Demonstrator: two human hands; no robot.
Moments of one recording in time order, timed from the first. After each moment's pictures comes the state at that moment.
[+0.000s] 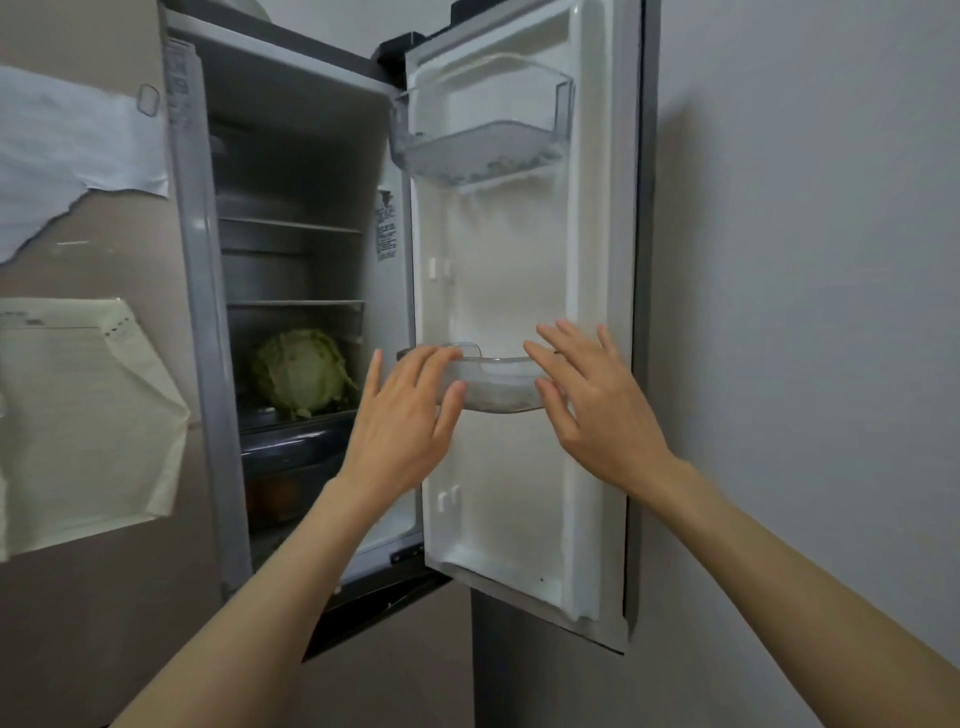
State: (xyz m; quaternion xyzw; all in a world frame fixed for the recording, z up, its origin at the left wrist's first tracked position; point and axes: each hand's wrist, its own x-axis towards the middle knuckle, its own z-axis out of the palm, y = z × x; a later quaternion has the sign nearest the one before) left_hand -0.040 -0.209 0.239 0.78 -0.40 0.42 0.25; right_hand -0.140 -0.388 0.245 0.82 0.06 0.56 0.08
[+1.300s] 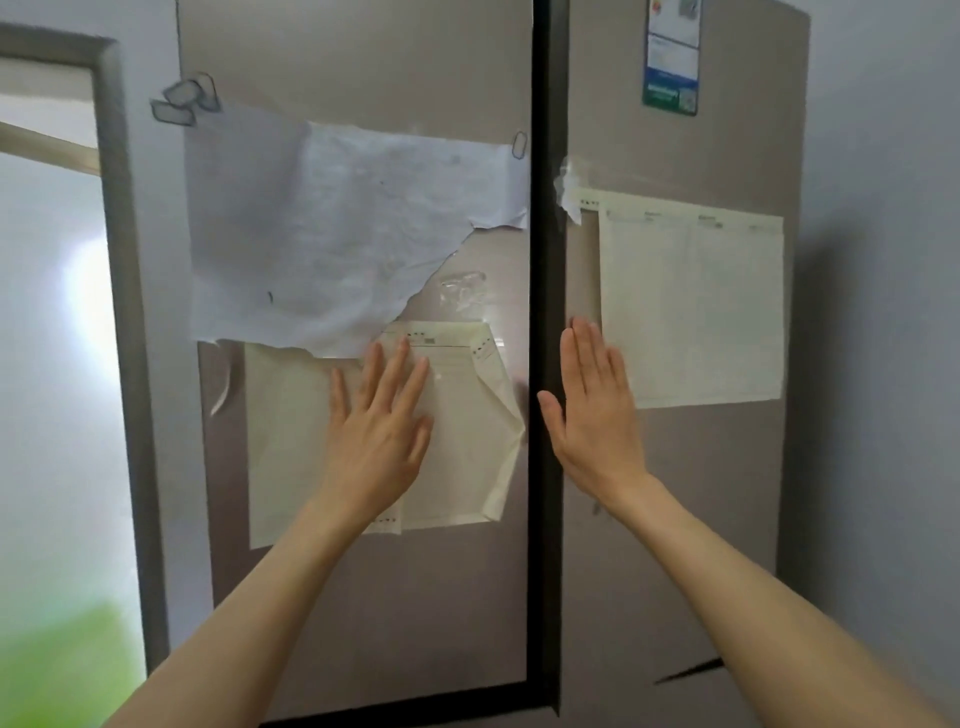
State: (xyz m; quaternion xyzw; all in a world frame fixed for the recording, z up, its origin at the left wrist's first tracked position) left_hand 0.060 0.080 0.233 0.86 -0.16 0.49 0.02; right_hand 0.058 -0.153 0.243 0.80 0.13 0.58 -0.04
